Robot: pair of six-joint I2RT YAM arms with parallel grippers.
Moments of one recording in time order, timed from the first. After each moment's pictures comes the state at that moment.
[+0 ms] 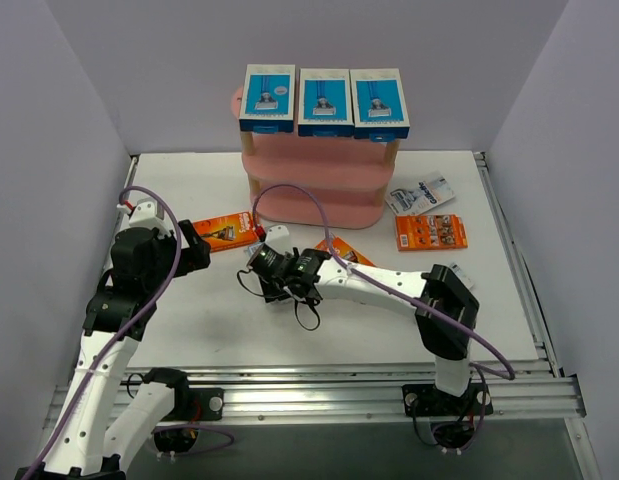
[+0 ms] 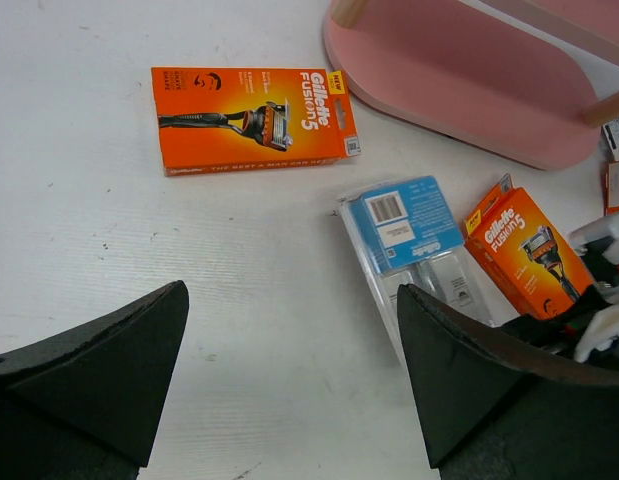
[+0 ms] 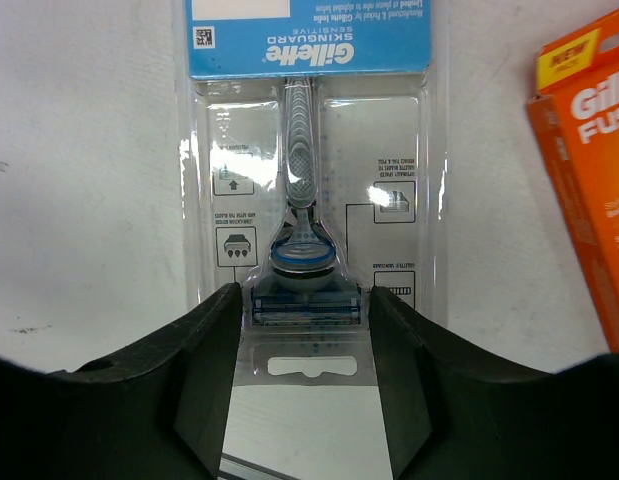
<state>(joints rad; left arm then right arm) -0.18 0.77 0.91 -0.60 -0.06 -0.38 1.09 1.87 1.45 -0.61 0.38 0.64</state>
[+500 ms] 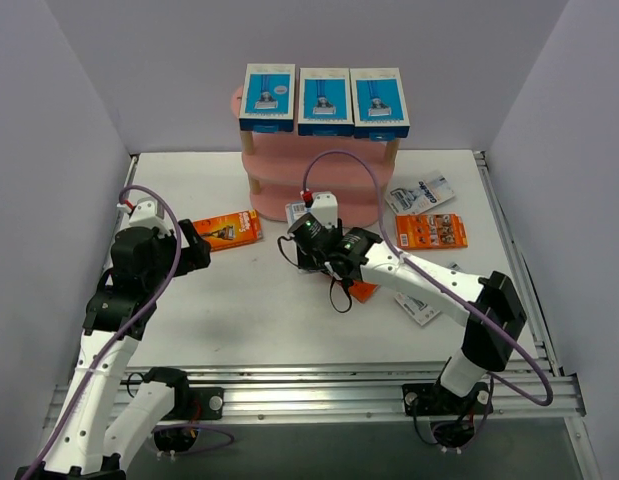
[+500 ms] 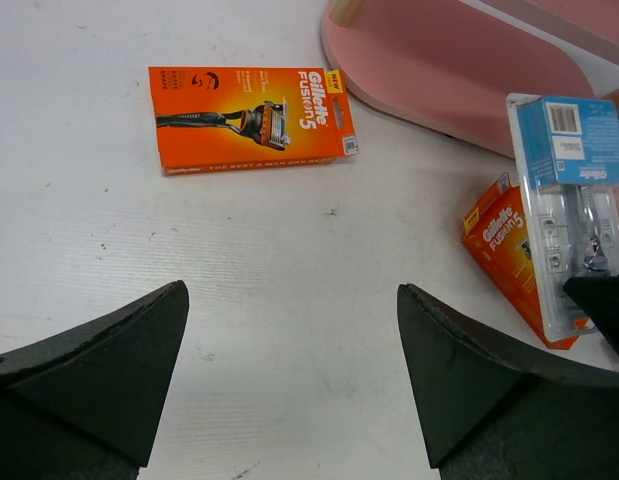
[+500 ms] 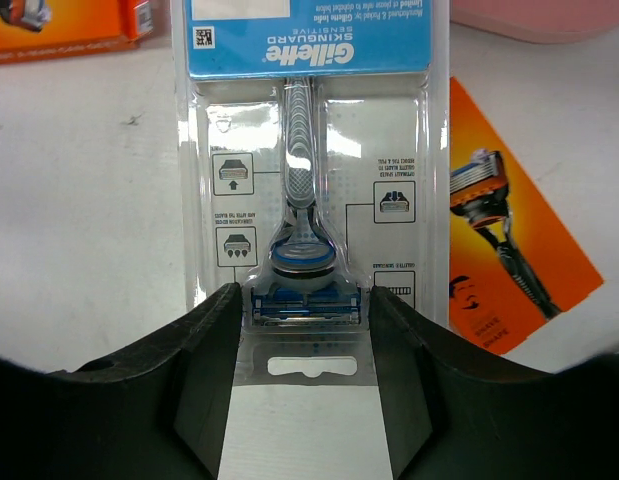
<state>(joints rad) -0.18 0.77 0.91 -0.60 -0.05 -0.38 0.96 1.64 1.35 -0.62 0.50 0.64</state>
